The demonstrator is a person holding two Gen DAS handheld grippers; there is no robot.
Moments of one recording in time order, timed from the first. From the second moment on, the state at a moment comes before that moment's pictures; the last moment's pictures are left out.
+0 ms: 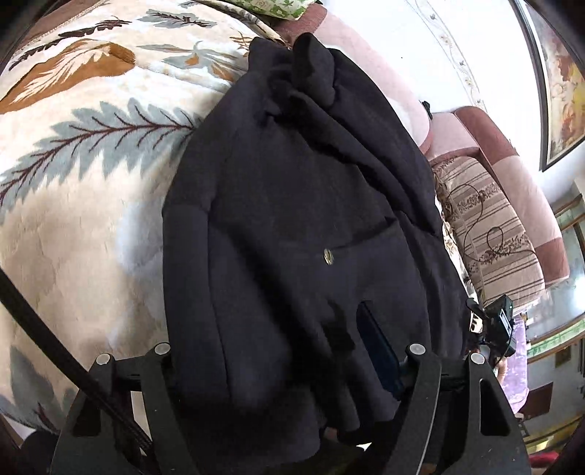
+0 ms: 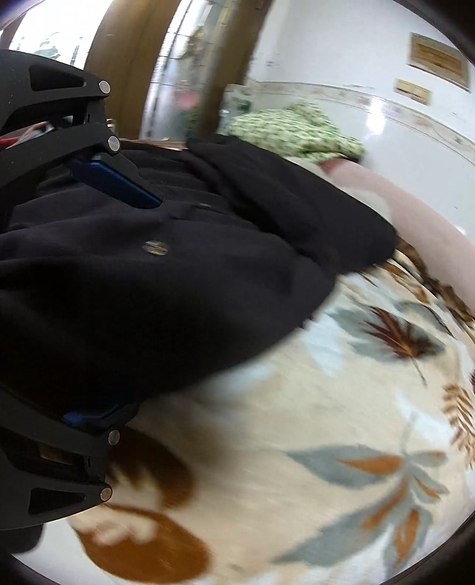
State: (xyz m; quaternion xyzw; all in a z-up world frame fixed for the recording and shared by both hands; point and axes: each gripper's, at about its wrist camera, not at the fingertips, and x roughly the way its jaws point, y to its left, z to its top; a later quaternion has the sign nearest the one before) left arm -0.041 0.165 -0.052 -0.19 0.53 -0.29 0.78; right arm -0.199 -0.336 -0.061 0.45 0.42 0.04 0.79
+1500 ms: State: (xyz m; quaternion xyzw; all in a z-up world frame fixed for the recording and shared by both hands) left arm -0.033 0.100 0.087 -0.06 0.41 -0.14 0.90; right arm -0.136 -0.299 0.072 0.33 0.35 0.08 0.87
